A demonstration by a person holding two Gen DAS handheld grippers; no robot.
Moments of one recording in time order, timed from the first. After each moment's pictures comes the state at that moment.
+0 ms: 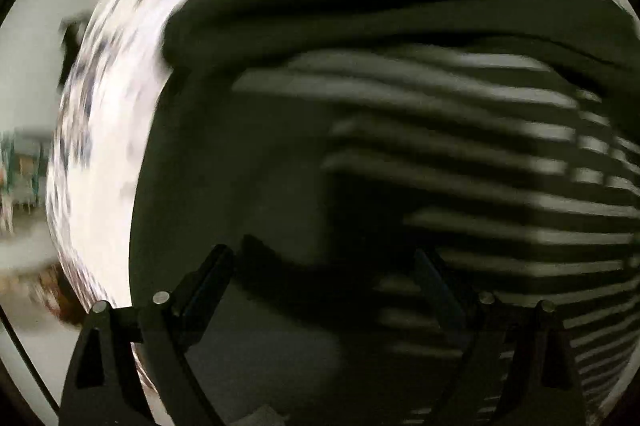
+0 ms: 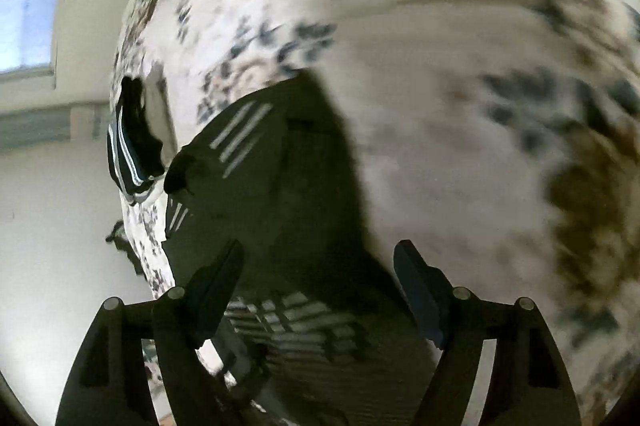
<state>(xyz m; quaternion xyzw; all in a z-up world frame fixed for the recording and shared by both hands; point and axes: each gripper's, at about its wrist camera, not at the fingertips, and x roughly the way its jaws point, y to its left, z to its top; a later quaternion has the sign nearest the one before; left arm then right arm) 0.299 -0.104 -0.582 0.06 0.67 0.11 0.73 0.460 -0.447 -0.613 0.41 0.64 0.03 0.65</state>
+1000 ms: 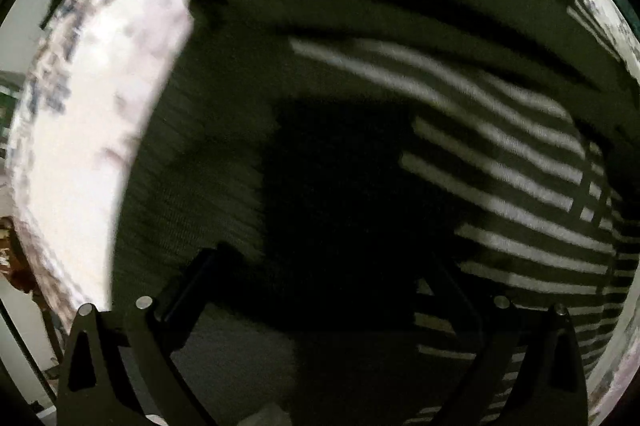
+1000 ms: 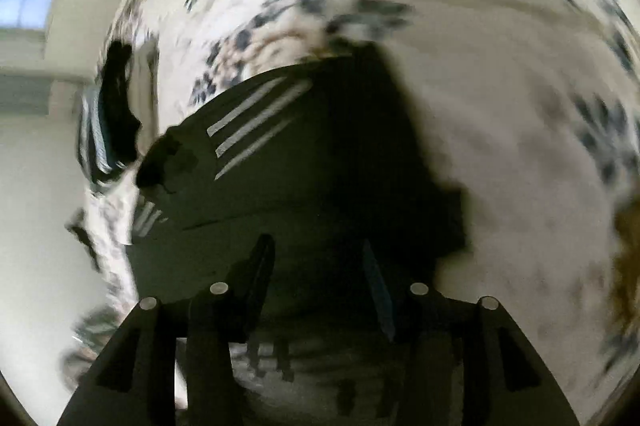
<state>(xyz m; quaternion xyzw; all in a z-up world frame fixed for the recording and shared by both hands) 0.312 -0.048 -0.575 -0.03 0.68 0.10 0.73 0.511 -0.340 -0.628 0.30 0.64 0.01 0.71</state>
